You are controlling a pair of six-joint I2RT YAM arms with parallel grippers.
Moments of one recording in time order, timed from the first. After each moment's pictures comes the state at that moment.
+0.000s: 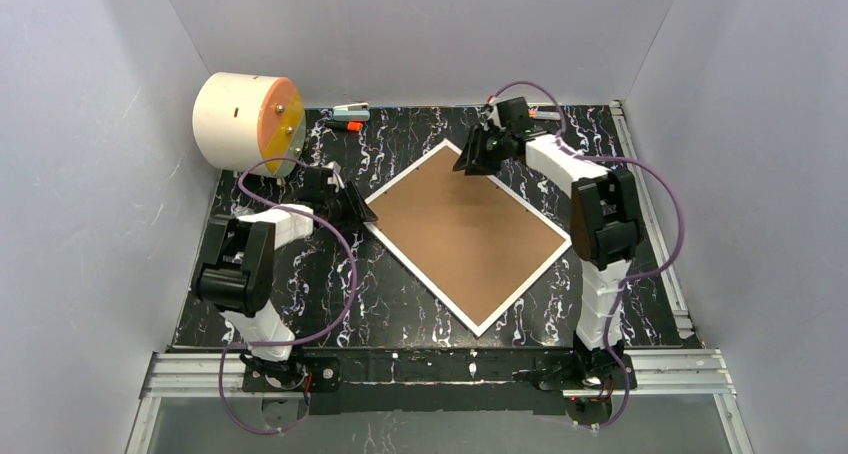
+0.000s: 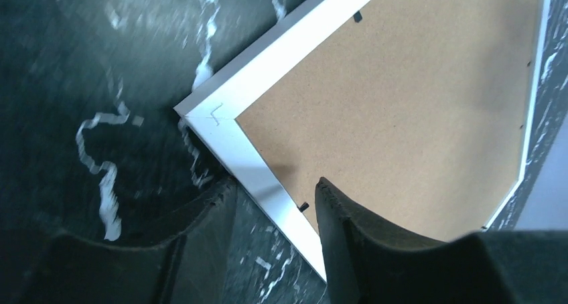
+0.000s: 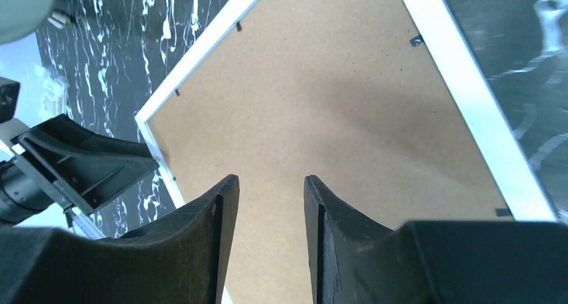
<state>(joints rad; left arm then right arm) -0.20 1.67 0.82 -0.04 0.28 -0.62 0.37 2.08 1.61 -0.39 -0.47 0.51</state>
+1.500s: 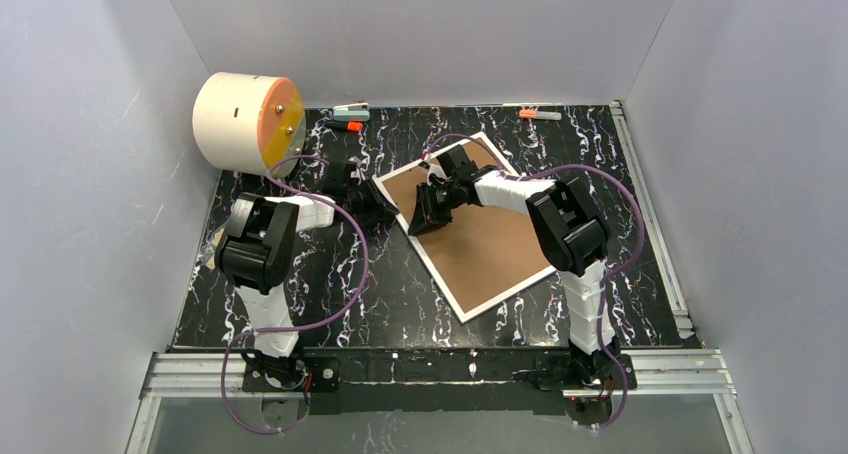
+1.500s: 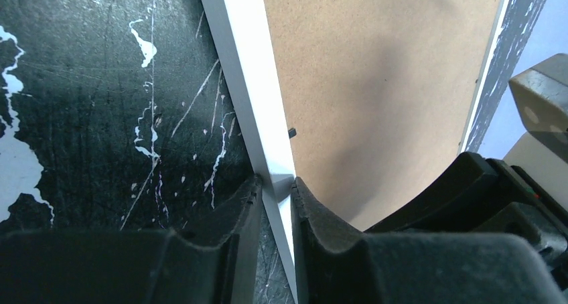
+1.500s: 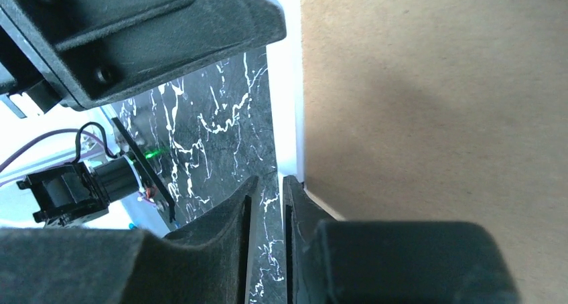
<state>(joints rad) -0.29 1.88 0.96 0.08 0.36 -0.82 0.63 2.12 1.44 -0.29 -0.67 0.52</state>
